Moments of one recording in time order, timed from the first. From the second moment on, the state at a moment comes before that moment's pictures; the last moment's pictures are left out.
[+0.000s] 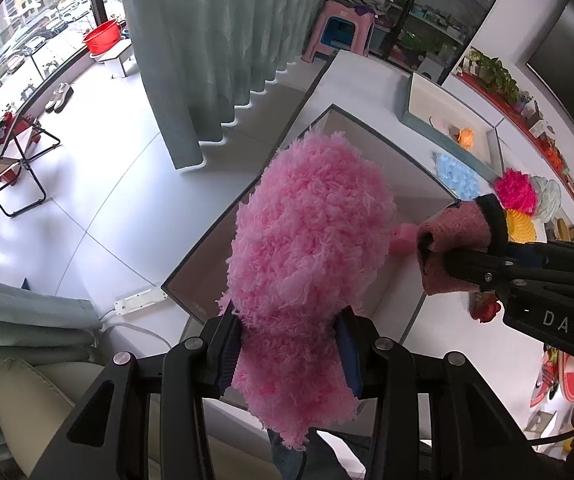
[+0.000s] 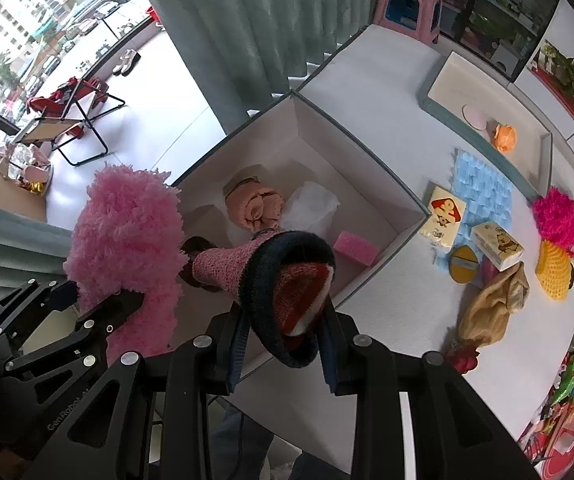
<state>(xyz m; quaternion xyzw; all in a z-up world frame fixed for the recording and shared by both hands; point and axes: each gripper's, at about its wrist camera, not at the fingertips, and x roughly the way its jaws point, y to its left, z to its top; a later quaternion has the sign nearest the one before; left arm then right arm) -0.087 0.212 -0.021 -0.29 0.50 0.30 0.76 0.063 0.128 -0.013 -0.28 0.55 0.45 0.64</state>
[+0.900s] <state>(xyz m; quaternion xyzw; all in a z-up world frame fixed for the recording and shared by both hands) -0.058 0.237 -0.052 -0.29 0.54 0.28 0.74 0.085 0.155 -0.031 -0.29 0.57 0.43 0.64</state>
